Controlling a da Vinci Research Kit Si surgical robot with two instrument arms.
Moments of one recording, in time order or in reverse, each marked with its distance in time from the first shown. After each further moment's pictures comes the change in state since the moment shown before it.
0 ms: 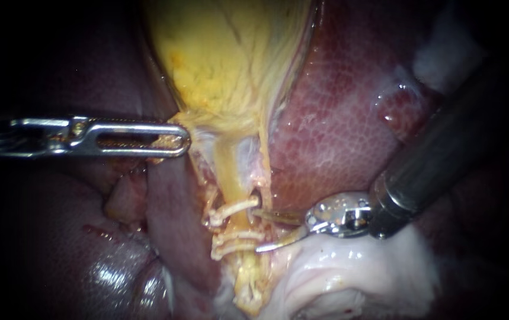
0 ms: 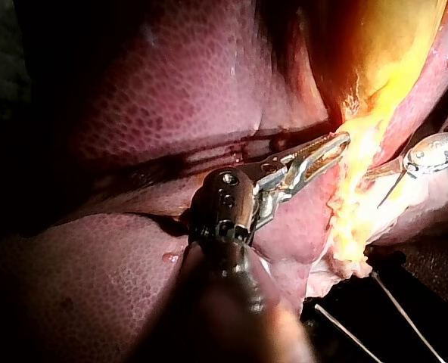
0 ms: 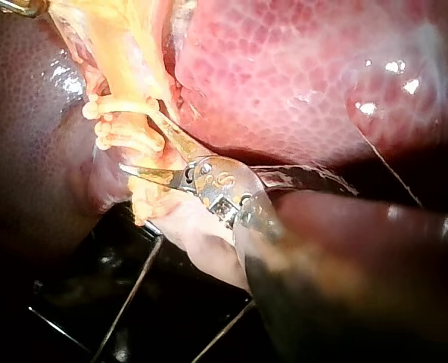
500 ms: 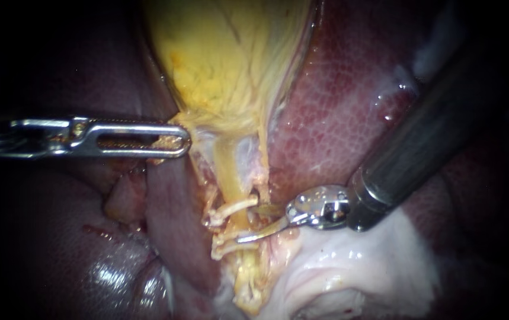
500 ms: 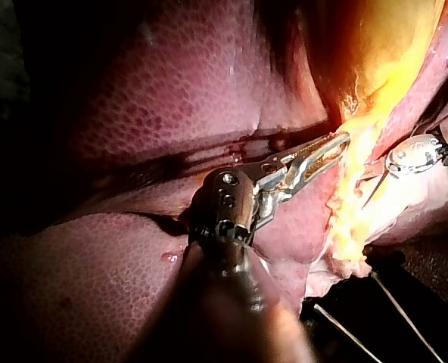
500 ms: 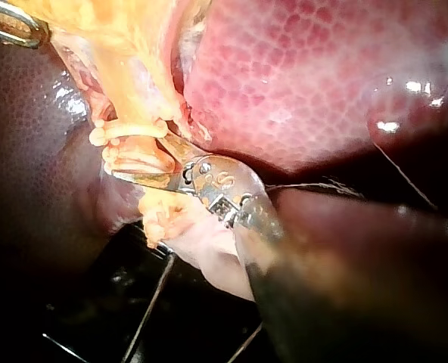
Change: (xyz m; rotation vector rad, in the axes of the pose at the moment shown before) right arm 0.001 0.000 0.002 0.112 0.102 0.030; left arm 0.000 0.000 0.000 -0.001 -0.001 0.000
